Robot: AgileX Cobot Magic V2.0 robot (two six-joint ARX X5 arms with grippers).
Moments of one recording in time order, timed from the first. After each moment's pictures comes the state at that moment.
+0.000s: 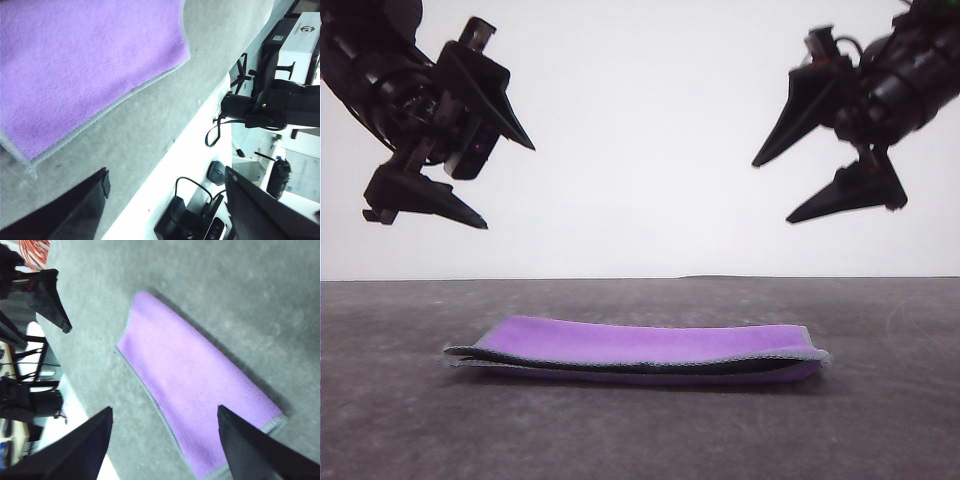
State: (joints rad) left_arx -0.20 1.89 1.57 -1.42 0.92 0.30; right_arx 0.12 1.70 1.33 -0.93 -0.91 -0.13
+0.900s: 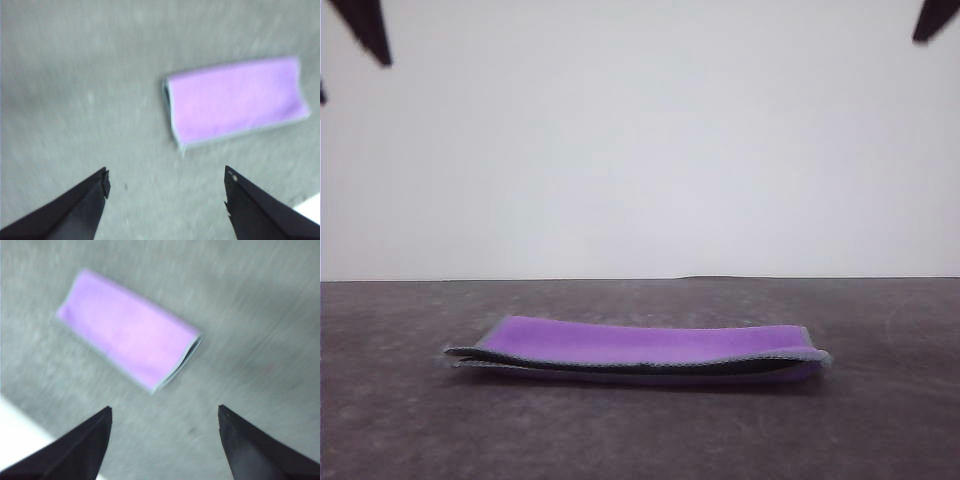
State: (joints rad) left_arx -0.13 1.30 1.38 -1.20 0.34 0.08; right_arx 0.12 1.02 1.06 -1.04 -0.52 -0.10
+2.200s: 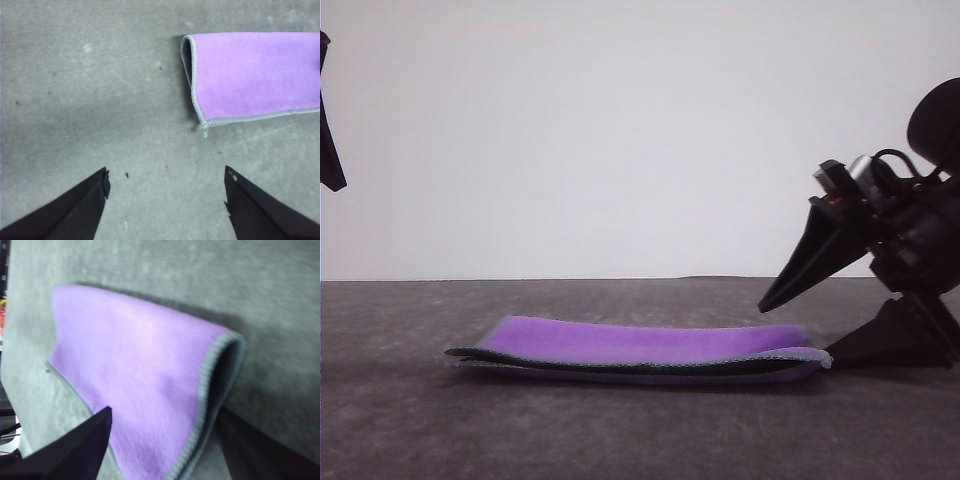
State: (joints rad) left_arx -0.13 1.03 0.86 -0.84 0.34 0.01; right_arx 0.21 1.57 0.59 0.08 -0.79 0.46
